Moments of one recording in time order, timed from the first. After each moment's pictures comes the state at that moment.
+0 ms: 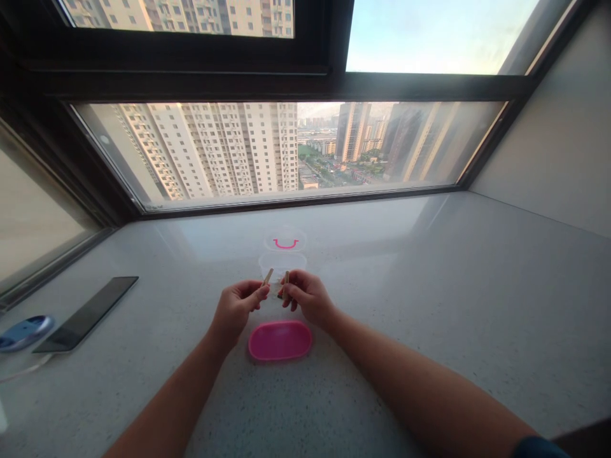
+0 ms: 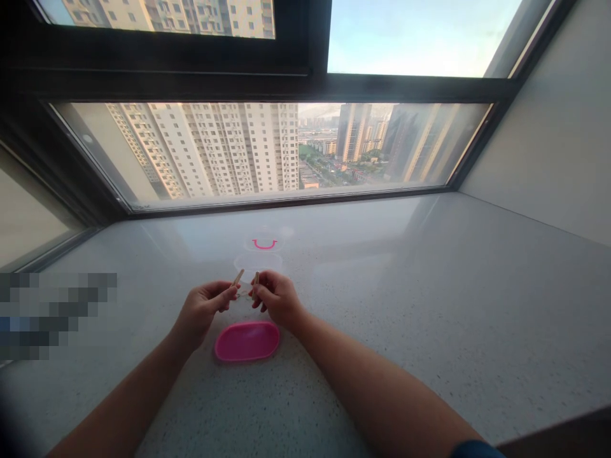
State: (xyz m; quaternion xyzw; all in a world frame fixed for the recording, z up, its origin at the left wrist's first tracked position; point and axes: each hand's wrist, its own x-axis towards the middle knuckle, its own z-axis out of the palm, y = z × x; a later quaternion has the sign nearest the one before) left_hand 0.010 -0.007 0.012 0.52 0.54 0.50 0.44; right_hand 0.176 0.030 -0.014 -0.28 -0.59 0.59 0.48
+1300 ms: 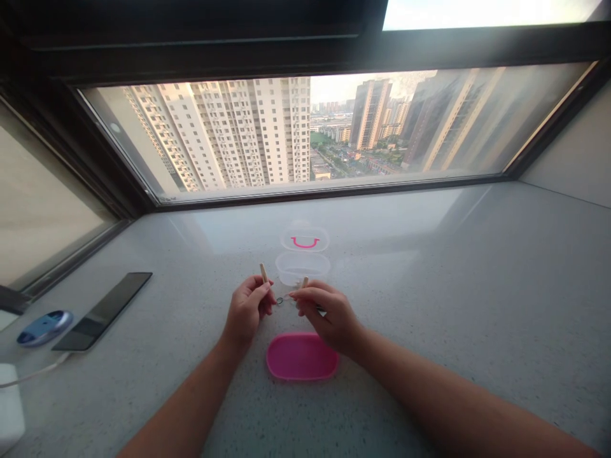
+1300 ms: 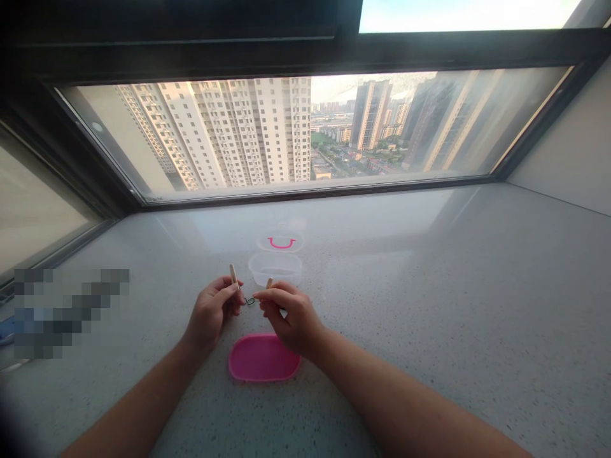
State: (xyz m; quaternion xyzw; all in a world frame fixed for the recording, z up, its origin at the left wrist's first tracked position) left_hand -0.002 0.007 -0.003 0.44 0.52 0.55 0.48; right_hand 0.177 0.015 -0.008 -0.24 -0.76 0.36 0.49
